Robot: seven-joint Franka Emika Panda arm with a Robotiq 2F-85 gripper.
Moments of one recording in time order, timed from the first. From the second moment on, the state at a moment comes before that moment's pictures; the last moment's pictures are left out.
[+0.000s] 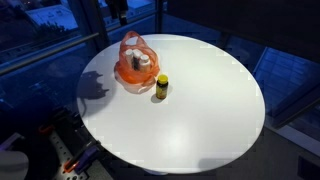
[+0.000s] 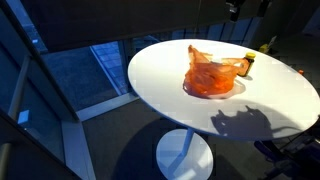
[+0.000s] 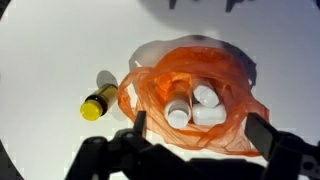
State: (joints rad) arm 0.05 -0.01 0.11 -2.16 -0.11 2.10 0.55
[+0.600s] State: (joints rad) arm 0.05 0.07 0.09 -2.16 -0.11 2.17 0.55
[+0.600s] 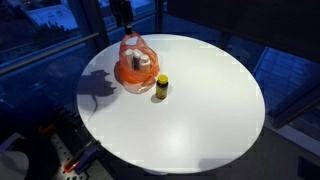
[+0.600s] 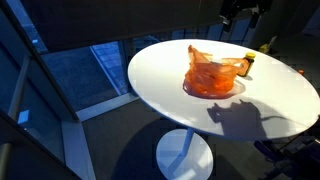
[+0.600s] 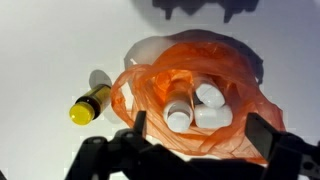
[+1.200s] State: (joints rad) arm 0.05 0.19 0.07 -2.17 -0.10 2.37 0.51
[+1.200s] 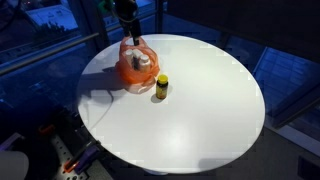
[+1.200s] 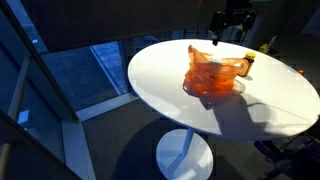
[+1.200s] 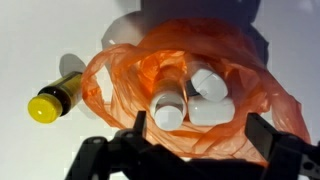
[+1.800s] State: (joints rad) arm 0.06 0.27 0.07 -2.18 -0.02 2.45 0.40
